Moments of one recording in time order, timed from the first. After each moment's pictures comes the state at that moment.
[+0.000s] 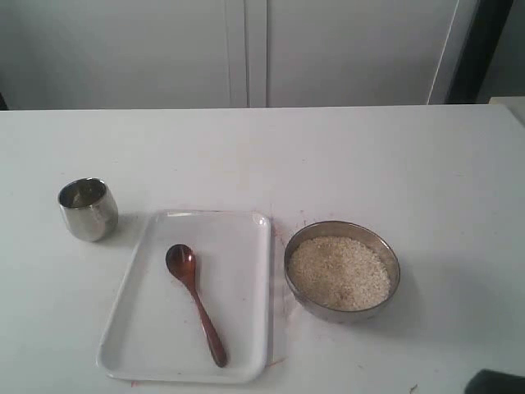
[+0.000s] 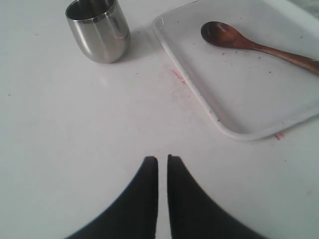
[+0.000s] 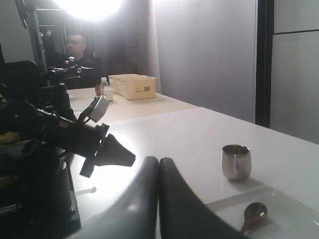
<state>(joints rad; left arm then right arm) -0.04 0.00 -0.02 -0.26 0.38 0.39 1.05 0.03 -0.12 -0.35 0.05 0.43</state>
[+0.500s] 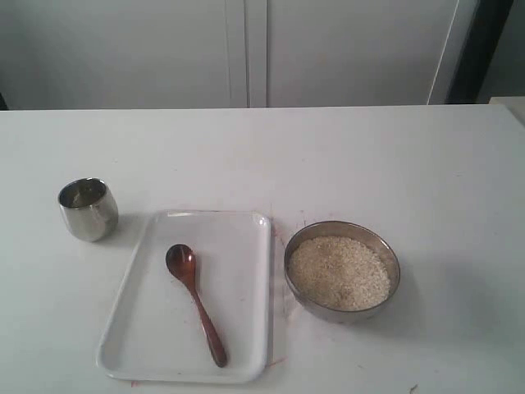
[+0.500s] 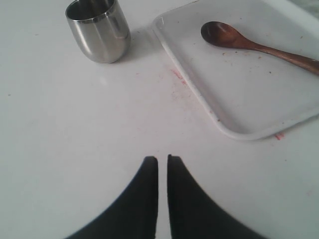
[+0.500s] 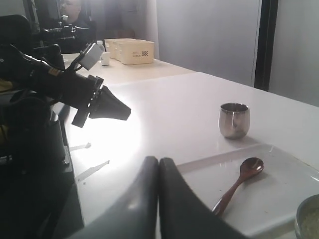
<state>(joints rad) -0.04 0.00 -0.02 -0.26 0.38 0.39 1.05 0.03 -0.01 -0.35 0.04 0.42</state>
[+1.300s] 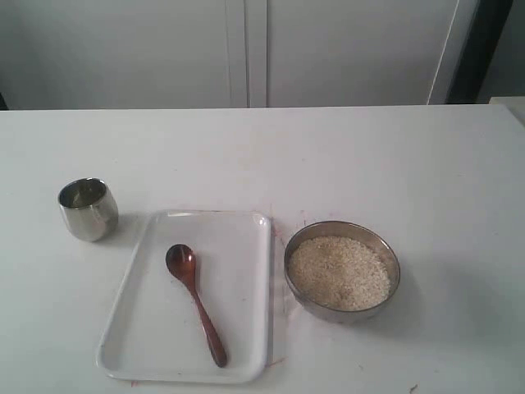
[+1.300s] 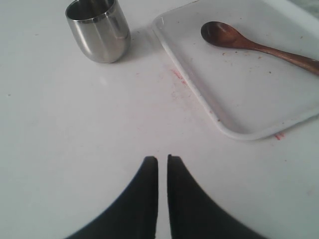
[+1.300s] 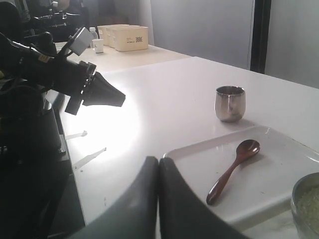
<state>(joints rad) -0.04 0.00 -0.02 -0.26 0.38 0.39 1.05 0.03 -0.01 -0.35 0.09 0.45</state>
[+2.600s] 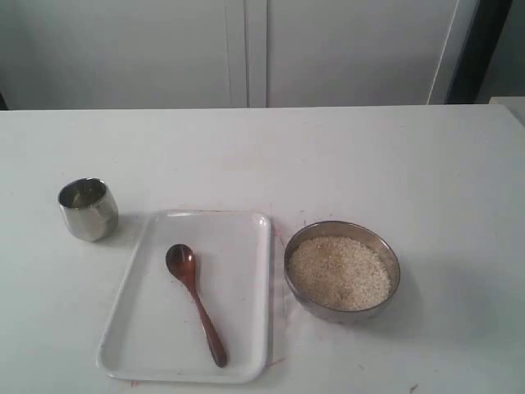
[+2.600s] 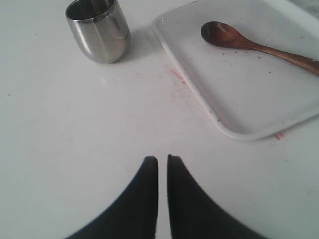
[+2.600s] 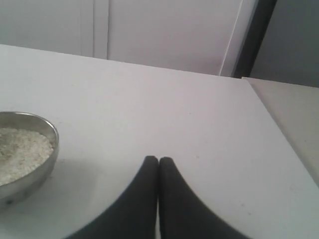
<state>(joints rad) -0.04 0.00 -0.02 -0.26 0.38 0.39 -0.01 0.01 -0.01 -0.35 0.28 0.24</state>
